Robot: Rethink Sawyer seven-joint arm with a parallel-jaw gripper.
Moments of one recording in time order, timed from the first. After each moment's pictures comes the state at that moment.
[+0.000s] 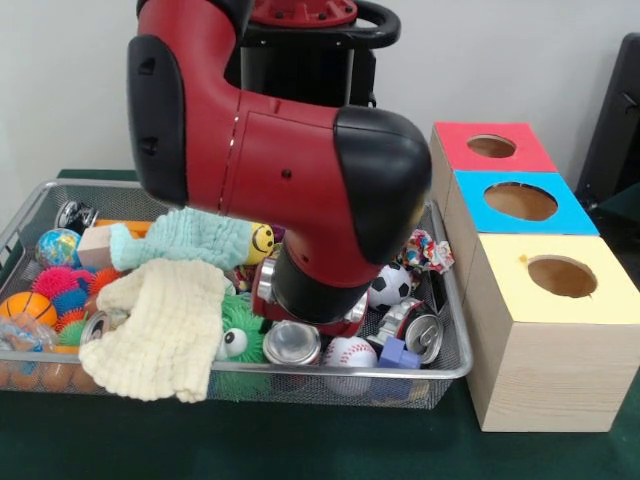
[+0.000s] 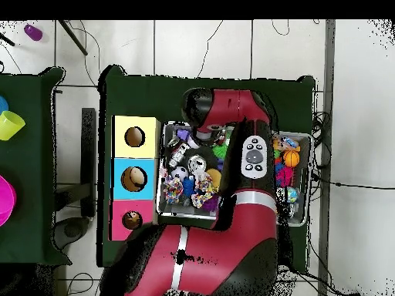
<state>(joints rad) -0.18 -0.12 -0.03 0.77 -0.24 1.25 1.80</state>
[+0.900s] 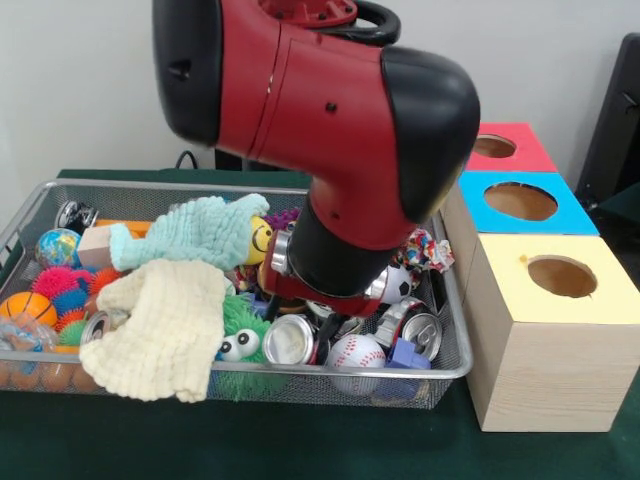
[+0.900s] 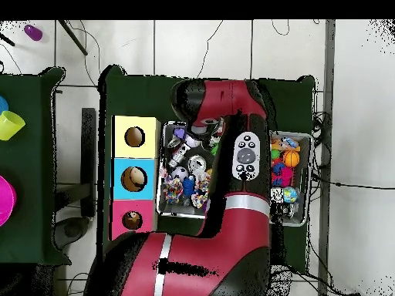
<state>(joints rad) -0.14 -0.18 -0.08 0.76 -0.24 1.25 1.80</state>
